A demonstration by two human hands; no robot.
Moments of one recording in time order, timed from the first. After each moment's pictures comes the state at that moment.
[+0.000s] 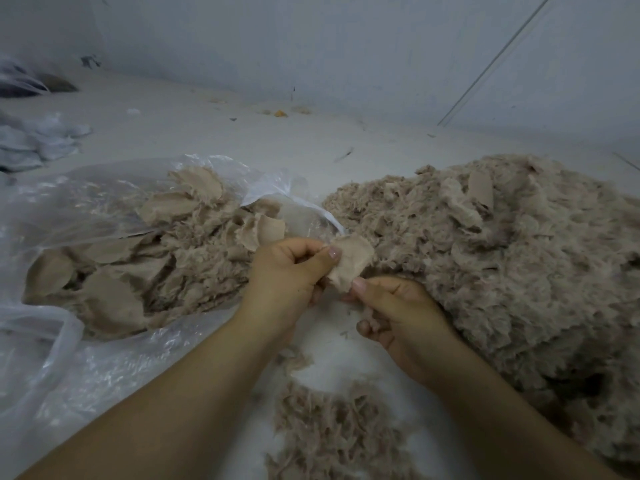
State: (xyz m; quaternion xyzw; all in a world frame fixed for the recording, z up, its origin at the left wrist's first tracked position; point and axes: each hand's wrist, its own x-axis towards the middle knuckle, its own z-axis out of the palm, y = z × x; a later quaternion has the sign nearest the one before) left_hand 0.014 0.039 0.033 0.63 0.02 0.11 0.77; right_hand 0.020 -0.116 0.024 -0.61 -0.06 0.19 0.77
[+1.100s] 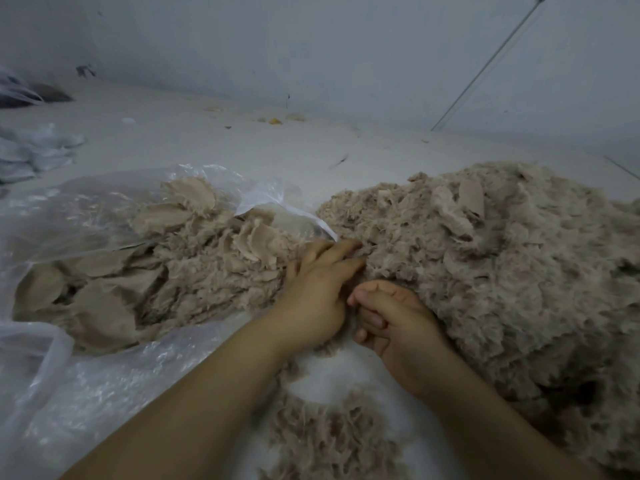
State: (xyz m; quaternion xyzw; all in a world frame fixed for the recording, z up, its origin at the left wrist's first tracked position) left_hand 0.036 0.026 0.027 0.94 -0.16 0.09 0.27; right_hand 0.019 -0.112 0.024 -0.56 -0.01 0.16 0.81
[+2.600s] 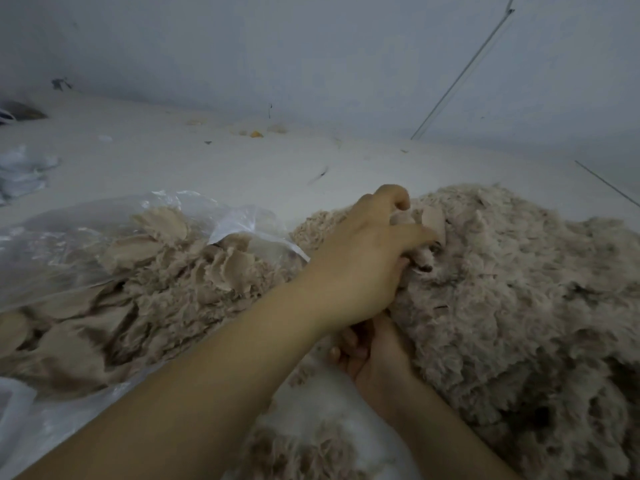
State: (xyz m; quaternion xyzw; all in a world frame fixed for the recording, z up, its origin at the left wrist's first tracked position) left_hand 0.051 -0.031 0.121 0.89 -0.31 0.23 0.24; right_hand 0.028 -0.105 0.024 -0.44 0.14 0.14 0.88
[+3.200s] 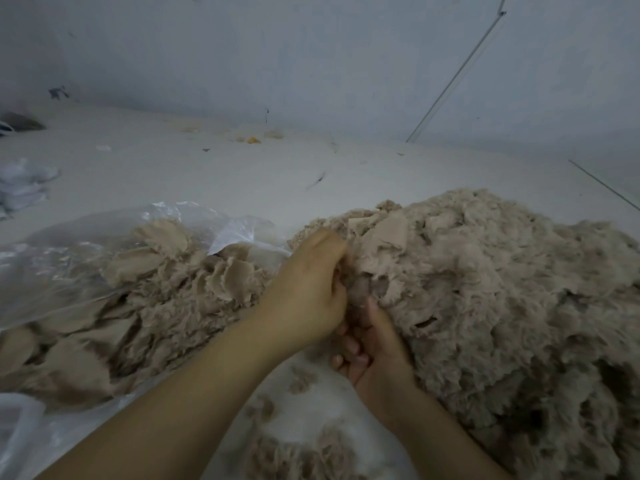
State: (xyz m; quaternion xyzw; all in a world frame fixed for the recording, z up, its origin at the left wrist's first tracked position) left_hand 0.045 0.006 0.095 0.88 -0.24 0.21 0.34; right_hand 0.023 -0.116 0.018 -0.40 0.03 0.16 0.90
